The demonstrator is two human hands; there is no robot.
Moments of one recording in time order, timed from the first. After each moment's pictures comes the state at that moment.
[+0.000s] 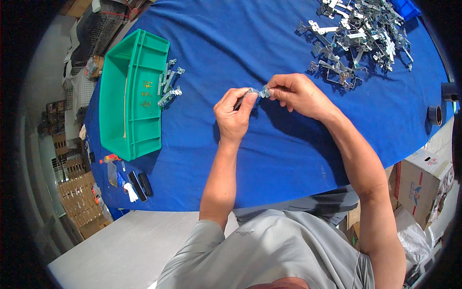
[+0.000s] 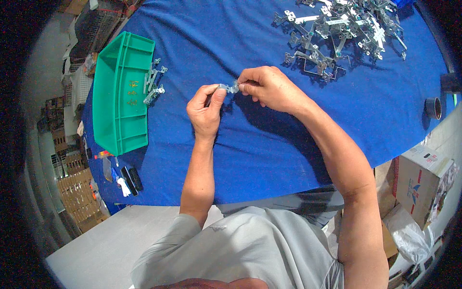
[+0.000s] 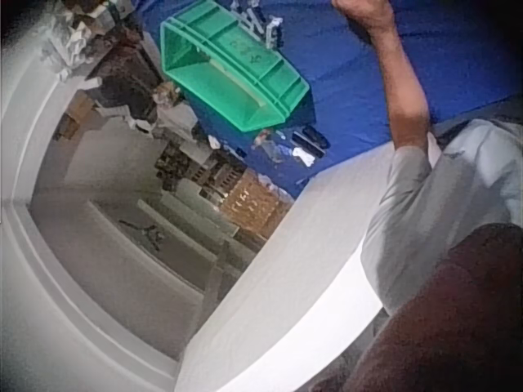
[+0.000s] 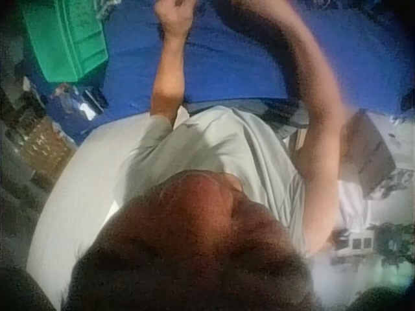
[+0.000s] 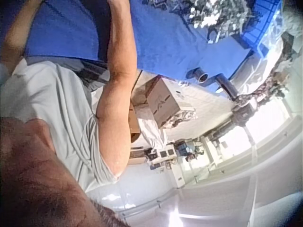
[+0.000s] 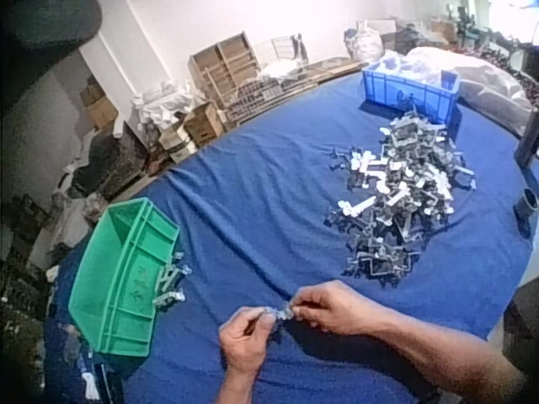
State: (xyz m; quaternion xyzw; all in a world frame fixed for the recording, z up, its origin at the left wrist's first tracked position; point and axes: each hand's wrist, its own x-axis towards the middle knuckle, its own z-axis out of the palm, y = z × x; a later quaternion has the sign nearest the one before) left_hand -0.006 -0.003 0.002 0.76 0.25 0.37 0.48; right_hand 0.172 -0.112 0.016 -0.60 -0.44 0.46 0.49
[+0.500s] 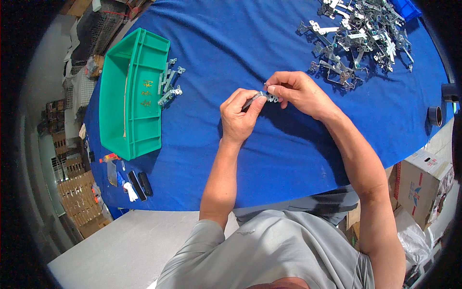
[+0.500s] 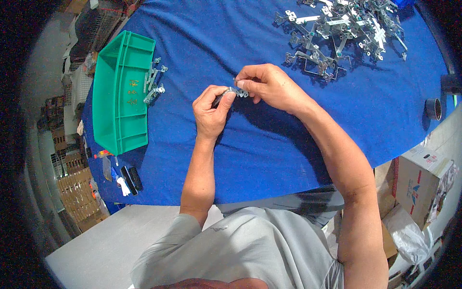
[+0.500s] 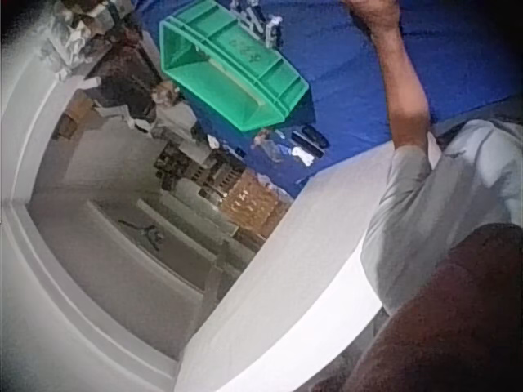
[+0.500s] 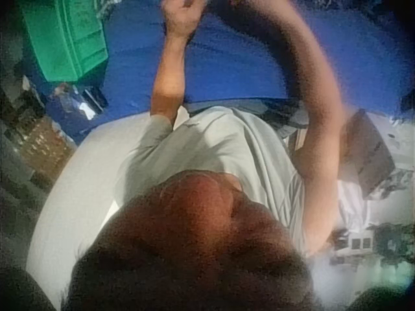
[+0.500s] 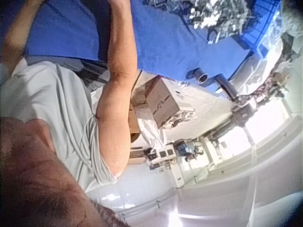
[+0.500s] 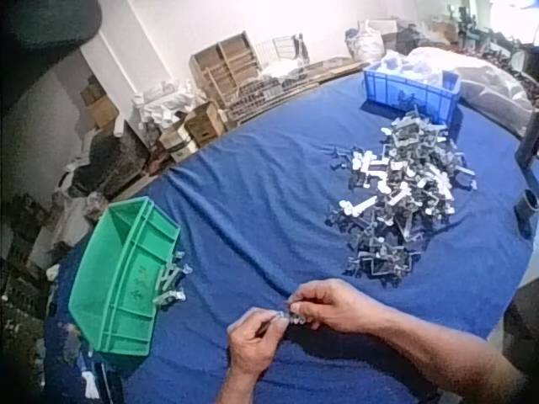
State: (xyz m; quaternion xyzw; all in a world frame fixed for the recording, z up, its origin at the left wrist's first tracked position) left_hand -0.003 -0.006 0.012 0.83 0.21 0.32 0.42; right_hand 0.172 -0.109 0.012 -0.53 -0.40 0.51 0.55
